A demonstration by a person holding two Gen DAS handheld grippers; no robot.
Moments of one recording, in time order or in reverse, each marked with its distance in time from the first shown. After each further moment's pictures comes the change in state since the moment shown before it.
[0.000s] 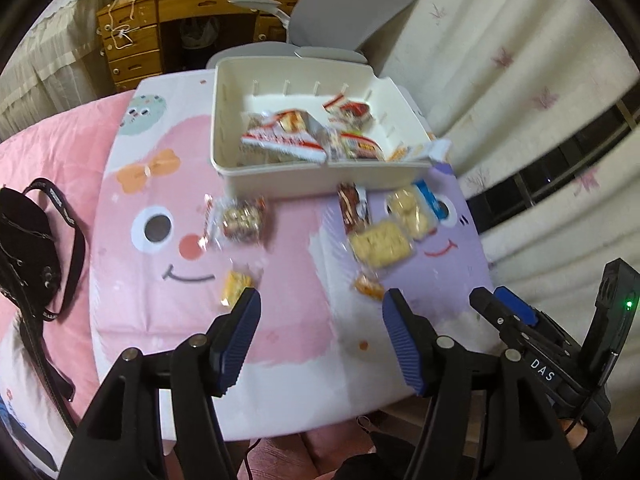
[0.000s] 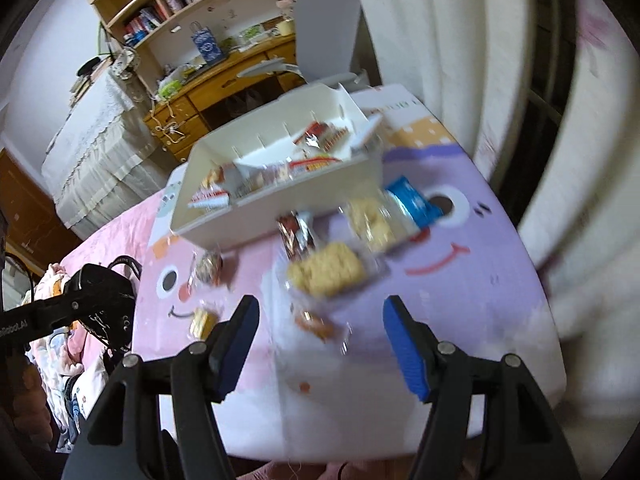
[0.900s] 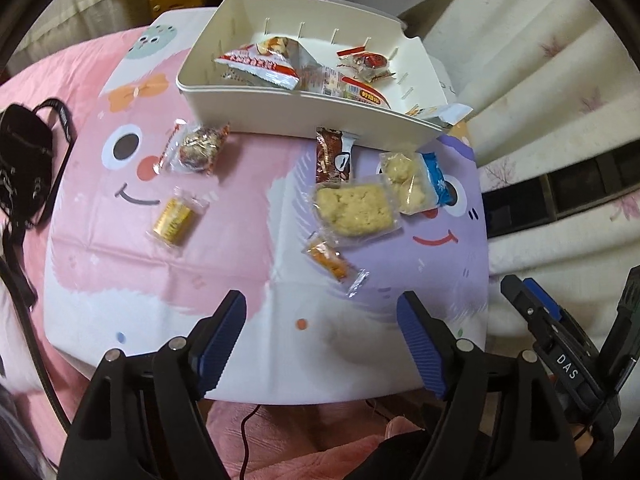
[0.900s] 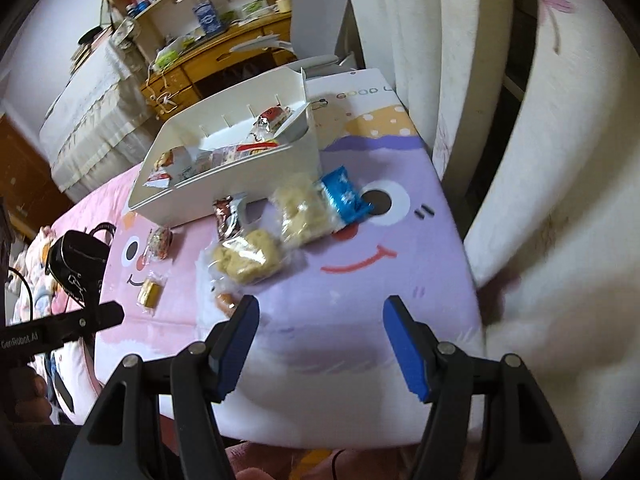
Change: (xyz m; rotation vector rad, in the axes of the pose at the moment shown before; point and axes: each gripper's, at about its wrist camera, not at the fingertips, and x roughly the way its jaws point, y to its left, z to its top) left arm 0.065 -0.073 -0.013 -0.258 0.105 0.088; right arm 0.009 -0.091 0.047 -0.147 0.094 0.008
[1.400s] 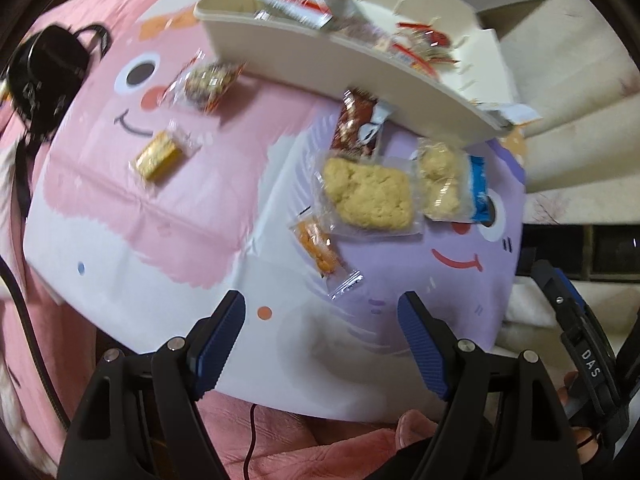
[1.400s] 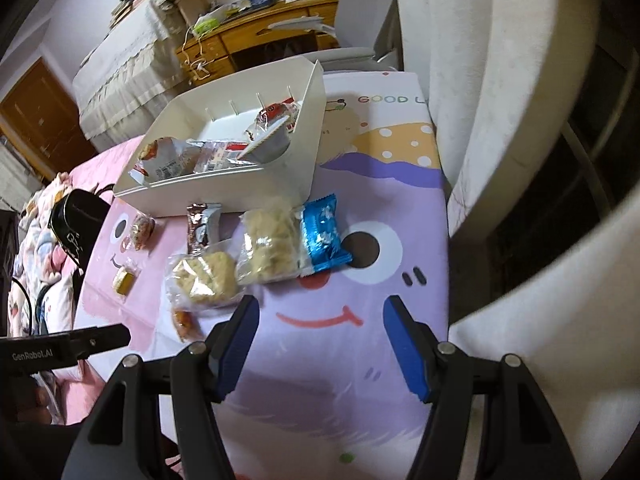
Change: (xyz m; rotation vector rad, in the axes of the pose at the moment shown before) left arm 0.060 -0.020 -0.003 -0.274 0.077 0.107; right arm 0.053 -0.043 0.058 -0.193 0.065 0.078
